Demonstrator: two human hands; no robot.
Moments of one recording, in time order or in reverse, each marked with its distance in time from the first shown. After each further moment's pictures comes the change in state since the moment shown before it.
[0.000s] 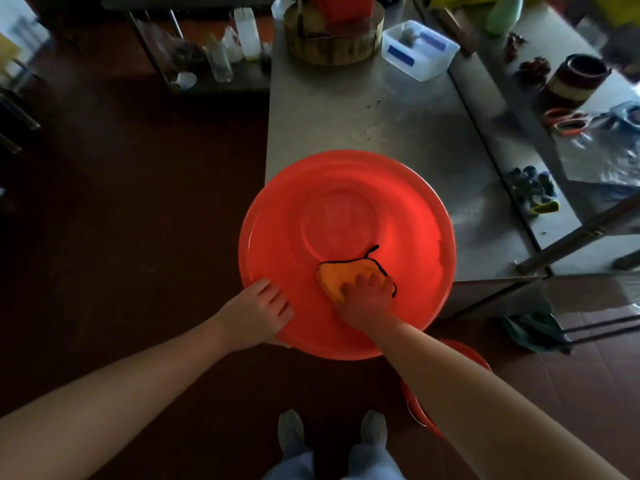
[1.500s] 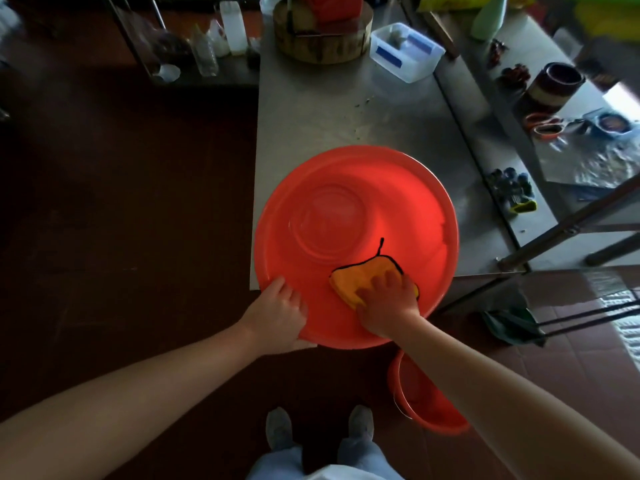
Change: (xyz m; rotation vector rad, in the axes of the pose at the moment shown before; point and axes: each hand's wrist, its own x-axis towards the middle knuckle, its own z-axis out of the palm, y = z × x) left_hand 0.036 0.030 -0.032 -0.128 -0.122 -0.136; right_hand -0.046 0.044 -0.022 -0.157 -0.071 -0.006
